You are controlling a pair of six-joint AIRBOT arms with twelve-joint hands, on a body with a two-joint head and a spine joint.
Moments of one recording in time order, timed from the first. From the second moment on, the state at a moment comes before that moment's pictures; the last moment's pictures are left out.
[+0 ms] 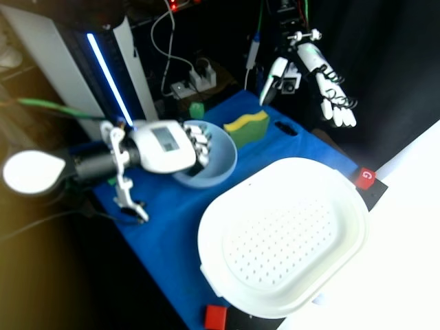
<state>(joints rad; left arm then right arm) 0.94 -0.95 1.24 -0.16 -0.98 0.60 -0.54 -1.19 1.41 -1.34 0.92 0.30</state>
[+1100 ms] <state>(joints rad) 1.14 -0.89 1.09 -0.25 -1.37 0.57 -1.07 -0.98 1.36 -0.14 1.37 -0.03</state>
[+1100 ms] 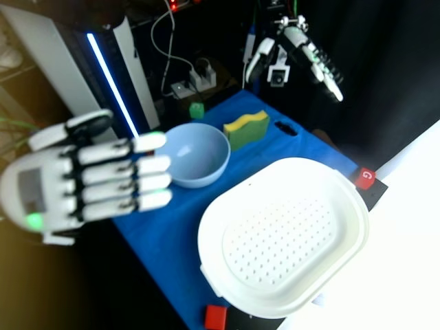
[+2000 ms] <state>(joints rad) 0.92 -0.86 1.06 -0.06 -1.65 0.50 -0.95 -0.88 1.19 -0.16 1.67 -0.15</state>
